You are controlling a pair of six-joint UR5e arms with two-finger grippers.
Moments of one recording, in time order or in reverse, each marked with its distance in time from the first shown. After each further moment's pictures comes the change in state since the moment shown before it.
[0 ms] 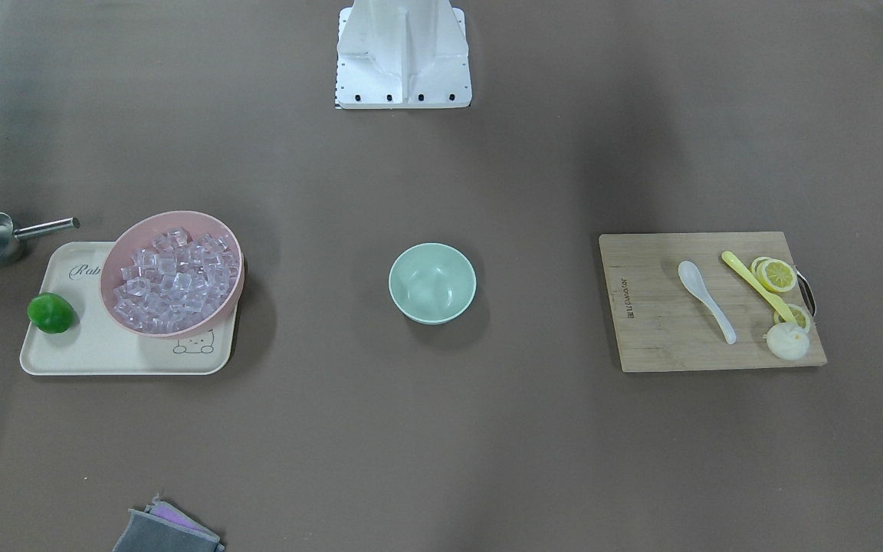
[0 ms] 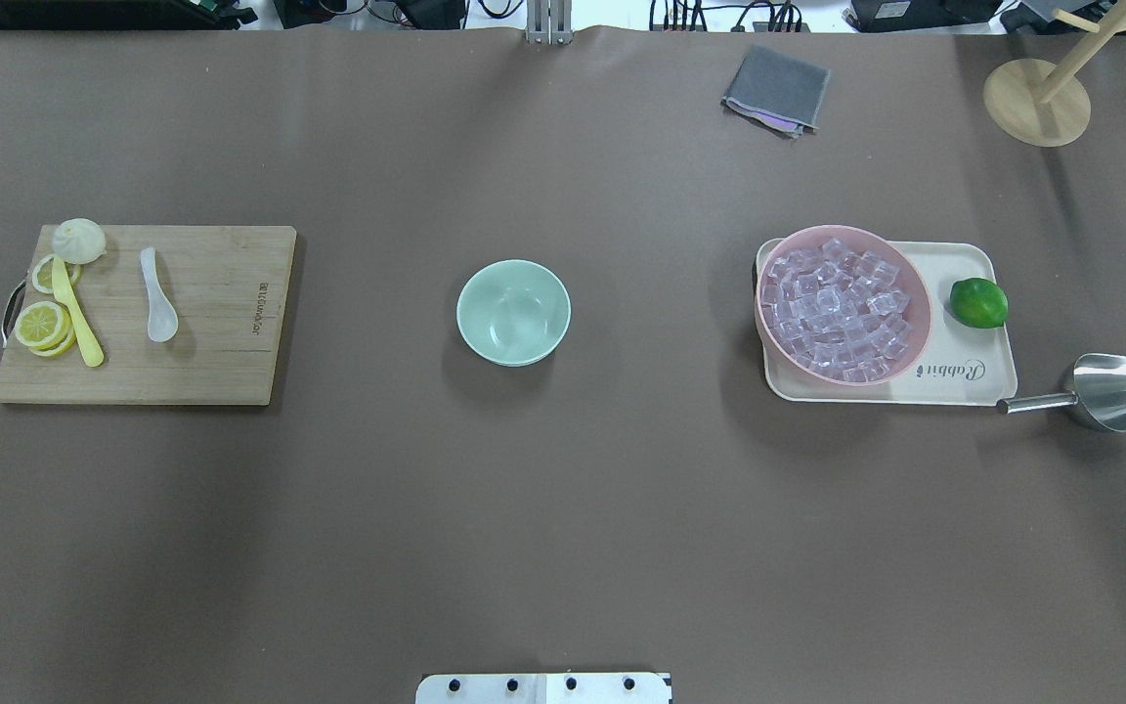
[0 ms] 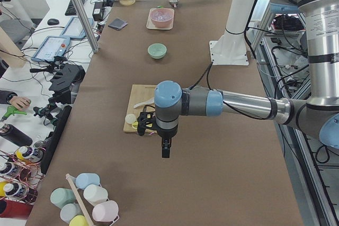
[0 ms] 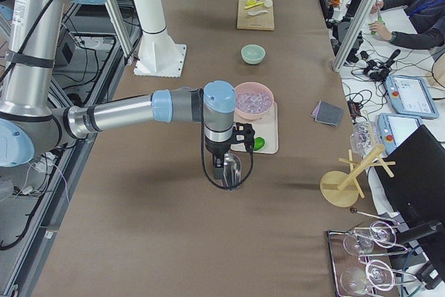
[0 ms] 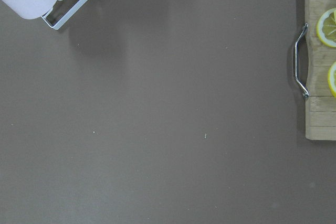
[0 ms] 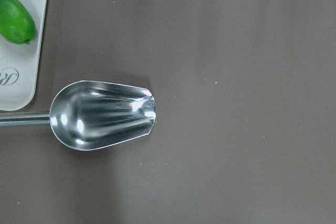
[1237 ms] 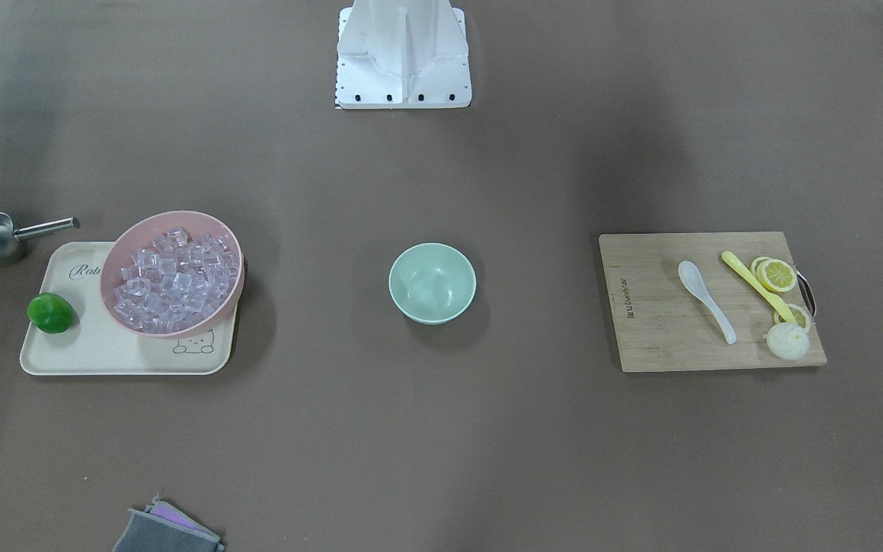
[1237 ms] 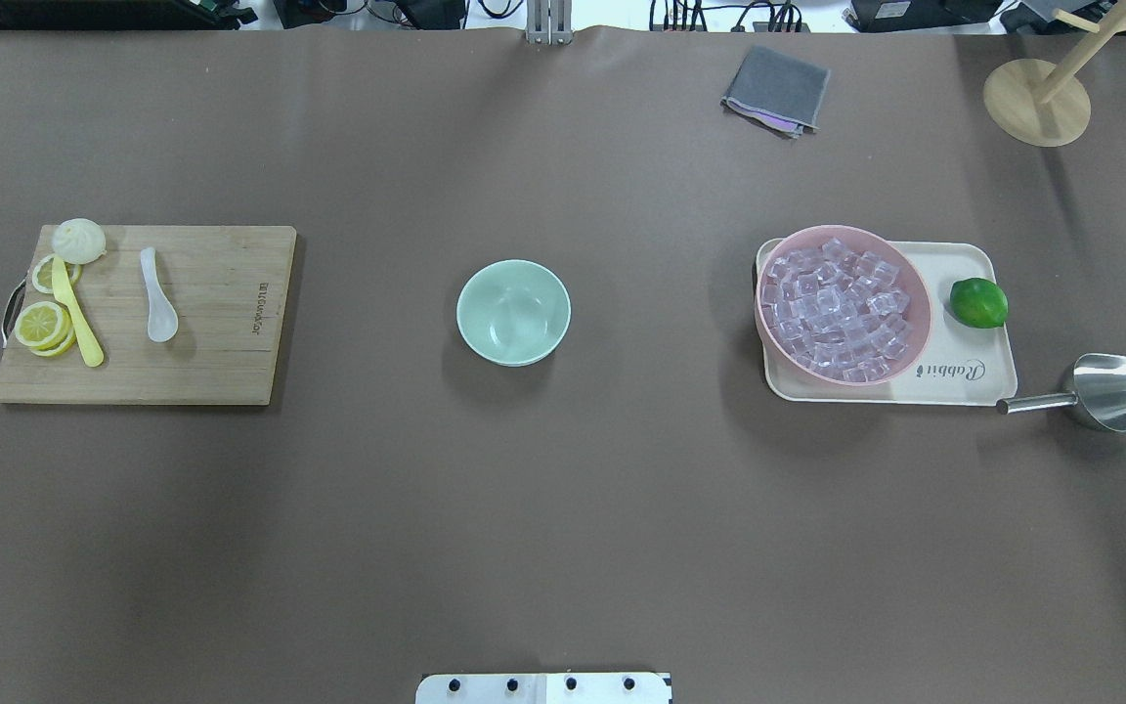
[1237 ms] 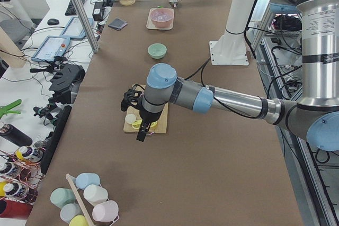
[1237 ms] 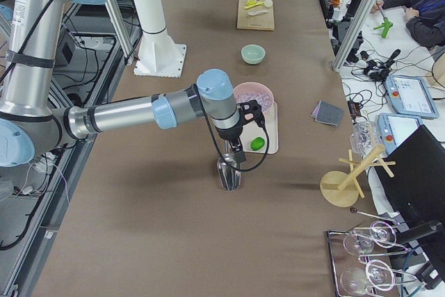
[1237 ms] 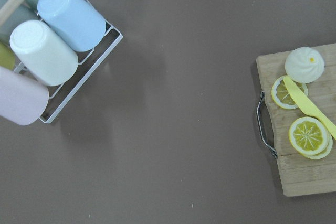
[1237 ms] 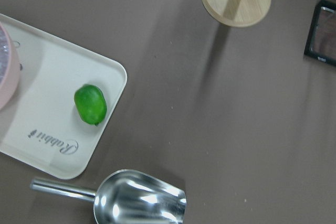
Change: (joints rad) left arm 0.001 -0.082 0.040 -0.347 0.008 -0.011; right arm -0.008 0.012 -0.015 0.472 0.062 0.034
